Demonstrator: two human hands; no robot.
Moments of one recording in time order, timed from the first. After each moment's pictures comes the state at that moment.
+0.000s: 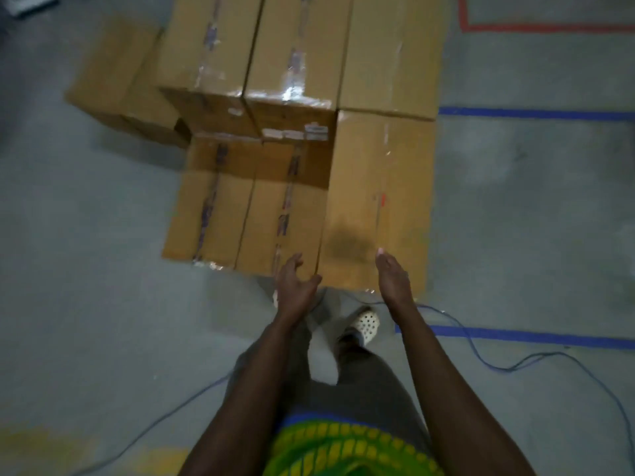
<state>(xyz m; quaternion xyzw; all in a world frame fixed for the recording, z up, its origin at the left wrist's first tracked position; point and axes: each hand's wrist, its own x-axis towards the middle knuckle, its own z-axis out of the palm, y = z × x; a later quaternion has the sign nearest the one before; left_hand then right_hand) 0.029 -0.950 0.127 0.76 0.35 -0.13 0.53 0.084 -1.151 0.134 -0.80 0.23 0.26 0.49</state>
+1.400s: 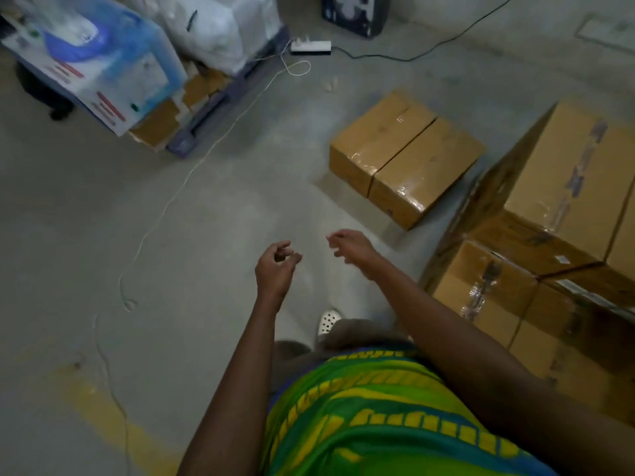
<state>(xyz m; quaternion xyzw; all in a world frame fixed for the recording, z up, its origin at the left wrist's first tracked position) -0.031 -0.019 0.197 0.62 0.52 0.14 0.57 0.128 -0.125 0.195 -0.78 -0.12 0.46 0.41</state>
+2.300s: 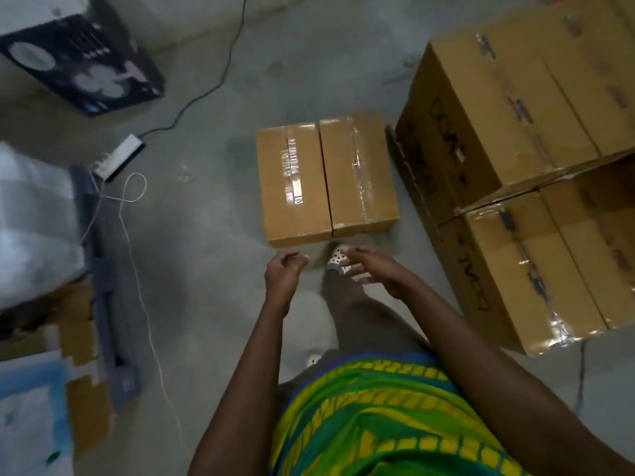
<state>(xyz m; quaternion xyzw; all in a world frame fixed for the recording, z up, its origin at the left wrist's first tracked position) 0.464 0.310 0.154 0.76 0.27 -0.23 0.55 0.442 0.104 0.182 -0.67 0.27 0.34 0.61</state>
